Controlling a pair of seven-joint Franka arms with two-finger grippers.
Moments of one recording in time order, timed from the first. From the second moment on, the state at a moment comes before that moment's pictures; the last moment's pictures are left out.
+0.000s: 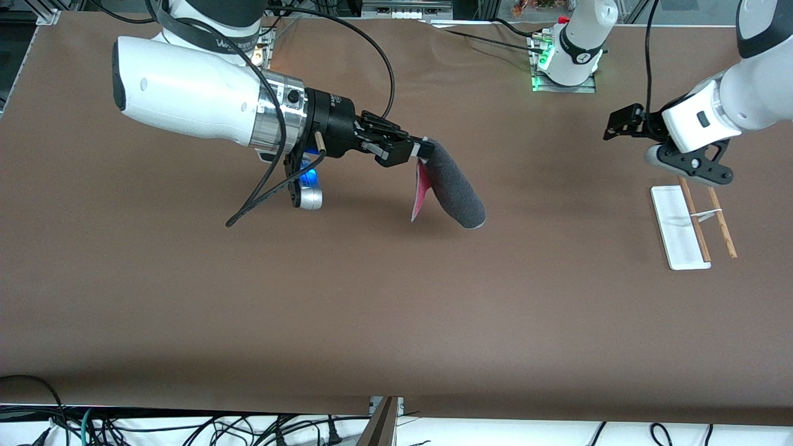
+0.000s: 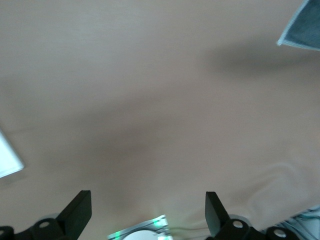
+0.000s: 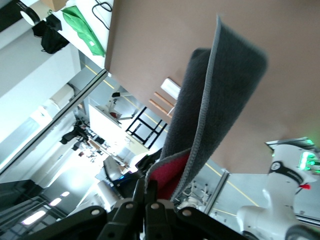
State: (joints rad) left arm -0.05 0.05 -0.05 -1.67 -0.23 1.47 0.18; right arm 0.18 0.59 0.61 -1.05 0.63 2.15 1.28
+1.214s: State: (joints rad) left arm -0.16 0.41 -0.04 -1.61 -1.02 1.65 0.74; right arm 0.22 0.60 0.62 -1.05 0.63 2.21 1.30
